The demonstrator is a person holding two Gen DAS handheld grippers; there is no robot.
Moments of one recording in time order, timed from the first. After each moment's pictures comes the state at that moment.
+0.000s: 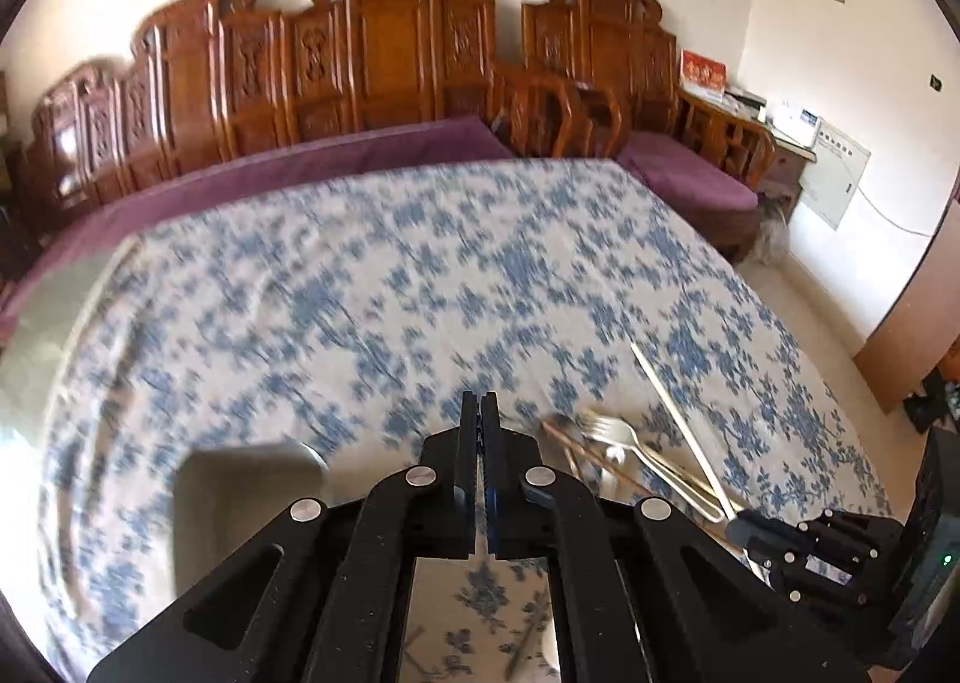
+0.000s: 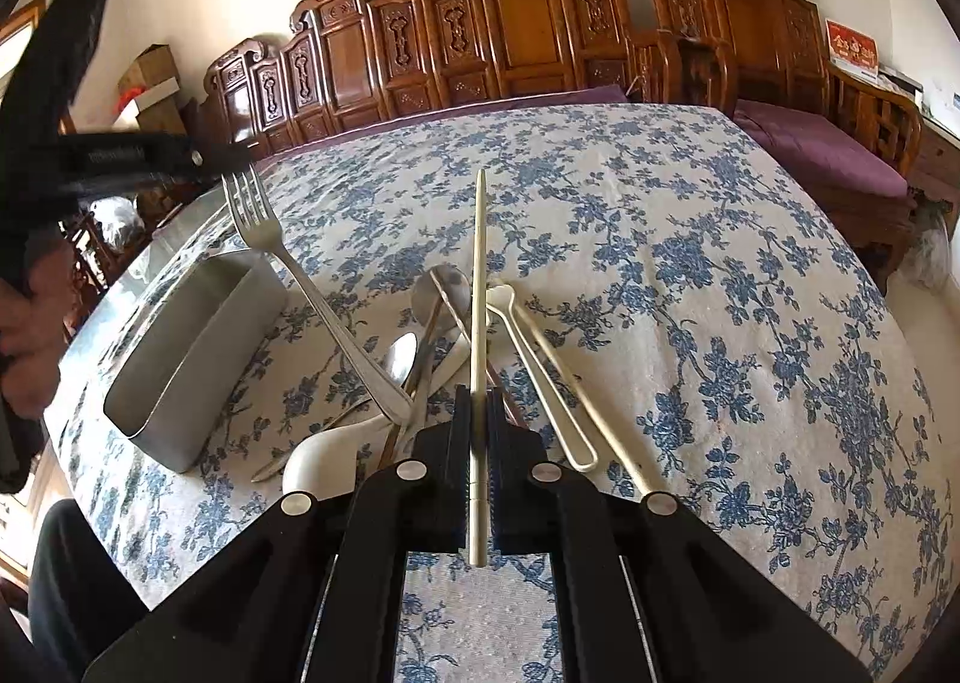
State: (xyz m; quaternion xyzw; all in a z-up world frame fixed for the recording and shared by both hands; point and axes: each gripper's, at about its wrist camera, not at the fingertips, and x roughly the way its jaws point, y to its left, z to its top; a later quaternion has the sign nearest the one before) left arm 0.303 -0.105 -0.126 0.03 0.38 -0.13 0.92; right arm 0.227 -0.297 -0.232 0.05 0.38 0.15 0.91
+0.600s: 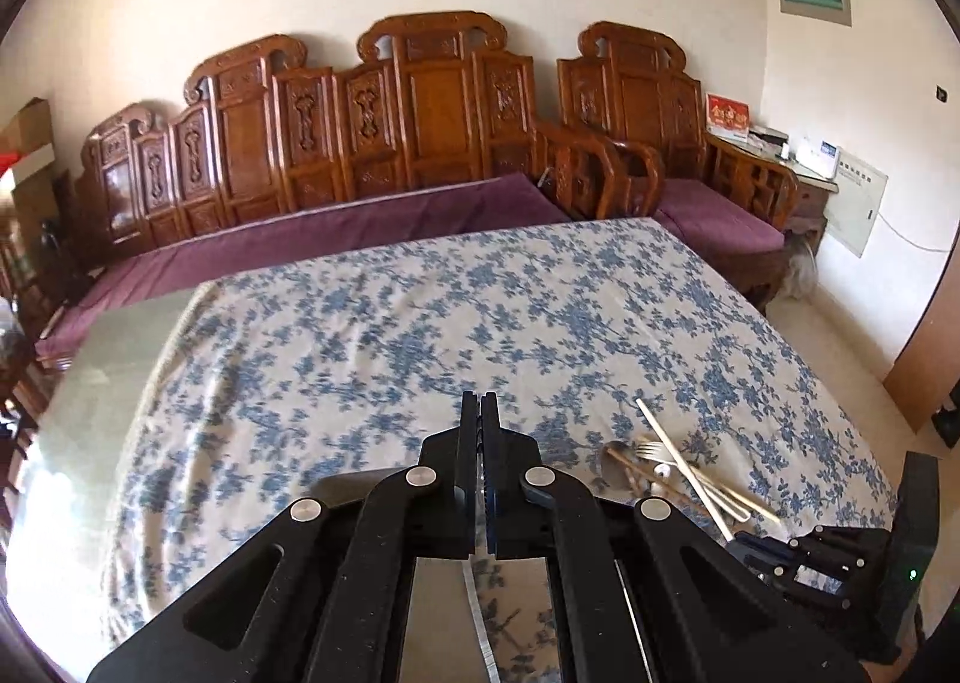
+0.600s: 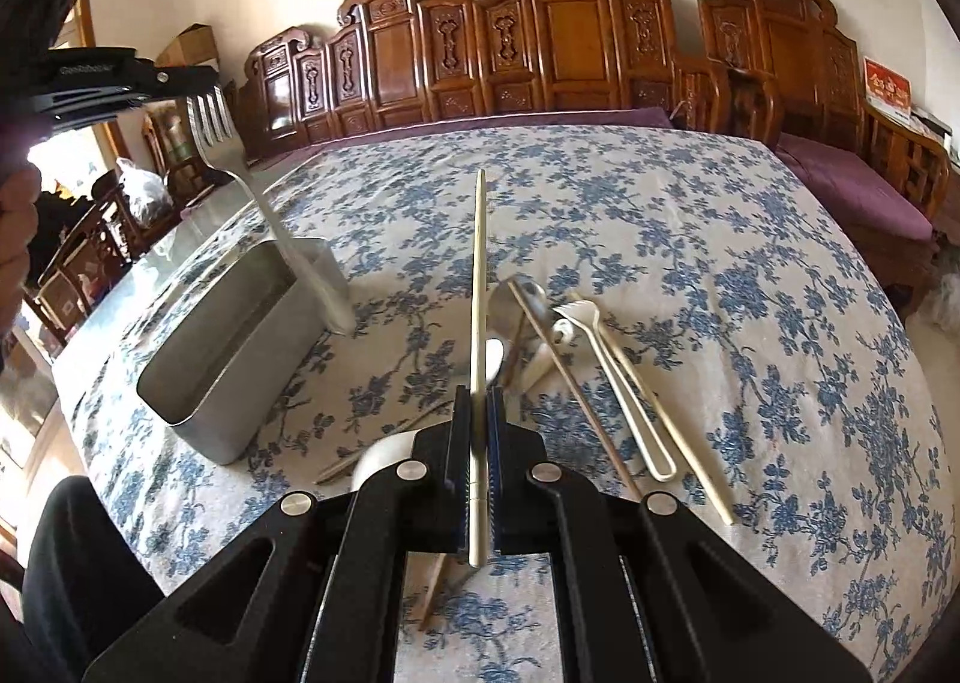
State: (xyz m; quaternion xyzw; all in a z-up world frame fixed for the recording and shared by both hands) left arm 0.262 -0.046 -0.065 0.05 0.33 -0.08 0.94; right arm 0.213 -0.254 -0.220 0.02 0.36 0.18 0.91
